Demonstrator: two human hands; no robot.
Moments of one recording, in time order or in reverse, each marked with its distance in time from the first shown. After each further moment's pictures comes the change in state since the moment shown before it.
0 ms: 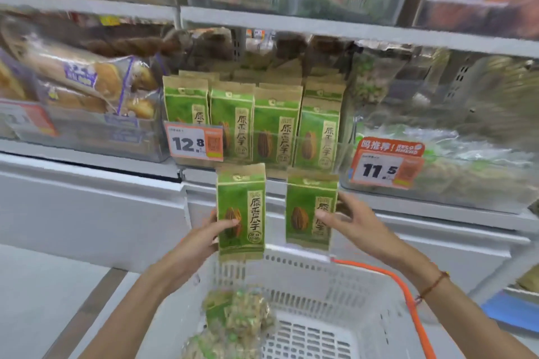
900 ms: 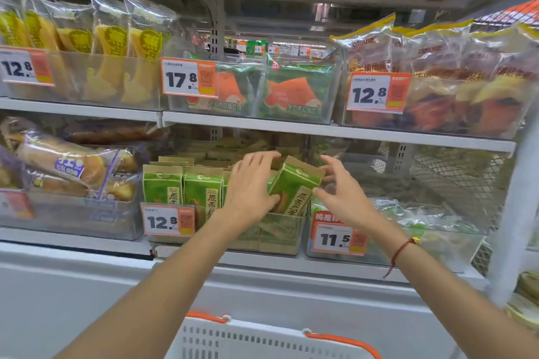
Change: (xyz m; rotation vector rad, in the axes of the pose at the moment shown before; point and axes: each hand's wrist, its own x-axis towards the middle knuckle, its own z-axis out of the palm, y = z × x) left_hand 0.056 0.179 0.122 1.292 0.391 0.818; right_hand 0.054 -0.088 -0.097 -0.353 0.388 -0.186
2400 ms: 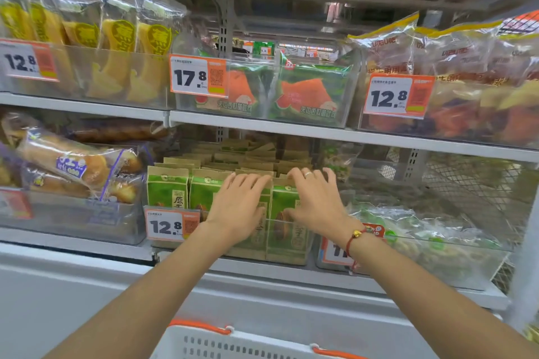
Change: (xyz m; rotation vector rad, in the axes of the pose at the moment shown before) left_hand -0.010 -0.046 0.015 0.177 -0.081 0.098; right_hand 0.032 -0.017 0.057 -0.727 0.033 -0.258
